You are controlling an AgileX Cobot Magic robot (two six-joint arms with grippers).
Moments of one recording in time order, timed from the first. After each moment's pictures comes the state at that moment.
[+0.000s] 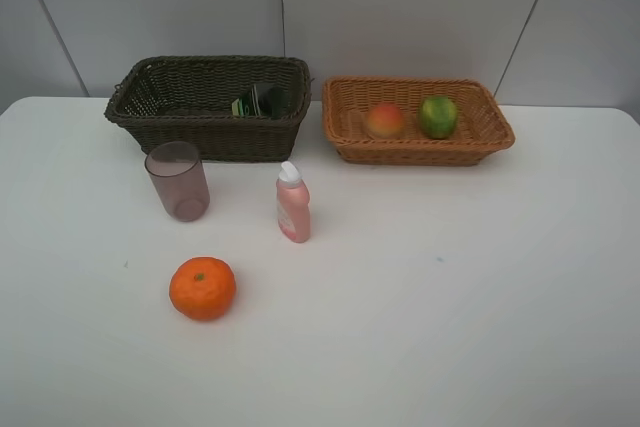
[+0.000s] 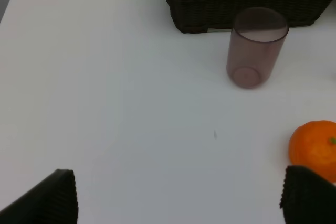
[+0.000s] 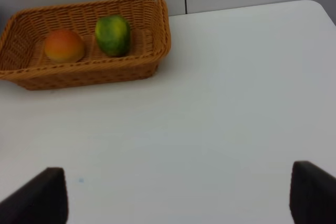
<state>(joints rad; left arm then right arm) -0.07 -0.01 -0.50 0.08 1.06 -0.07 -0.02 0.00 -0.52 -0.06 1.06 0.13</state>
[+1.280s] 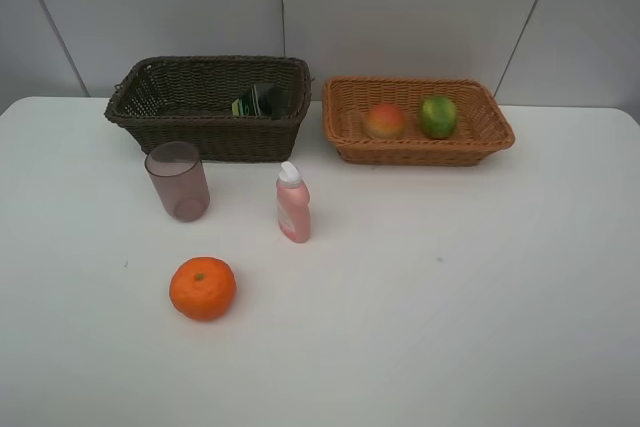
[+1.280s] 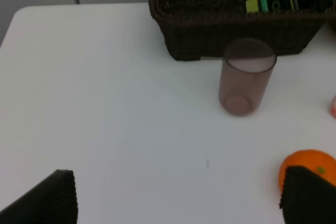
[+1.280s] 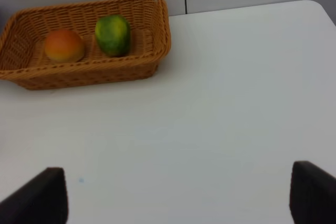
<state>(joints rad) -0.07 0.03 -0.54 0.06 1.01 -0.07 -0.02 0.00 -0.52 -0.06 1.06 0.13</state>
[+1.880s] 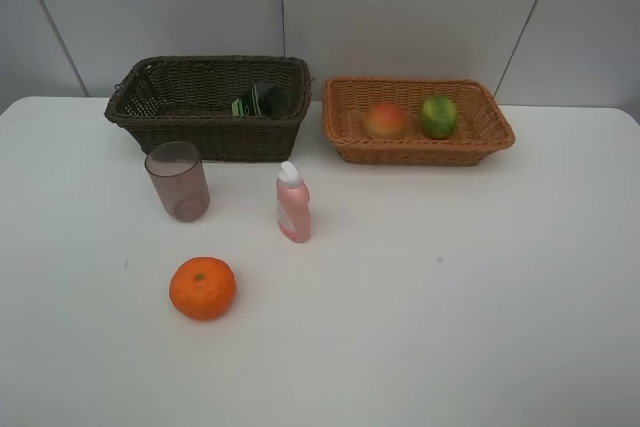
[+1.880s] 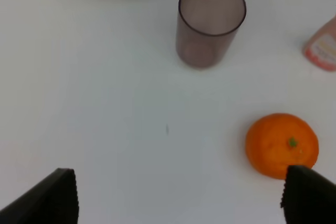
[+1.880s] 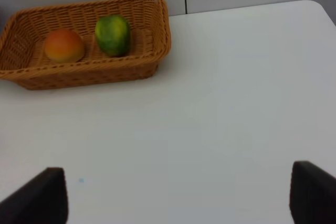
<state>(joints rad) -0.13 0.75 -0.69 -0.05 0.85 0.02 -0.02 0.00 -0.52 -0.06 1.06 0.13</state>
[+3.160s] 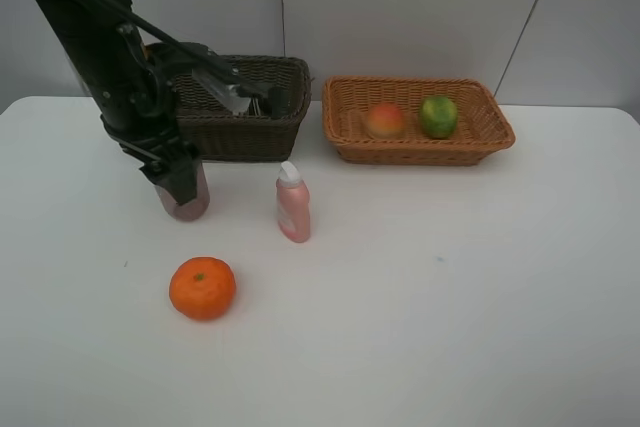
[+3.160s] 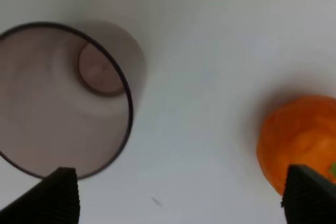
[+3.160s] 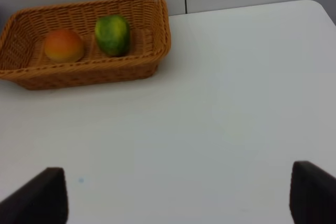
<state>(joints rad) -0.42 1.78 -1.20 0.05 0.88 0.38 -0.02 0.00 -0.52 -0.06 1.06 0.13</state>
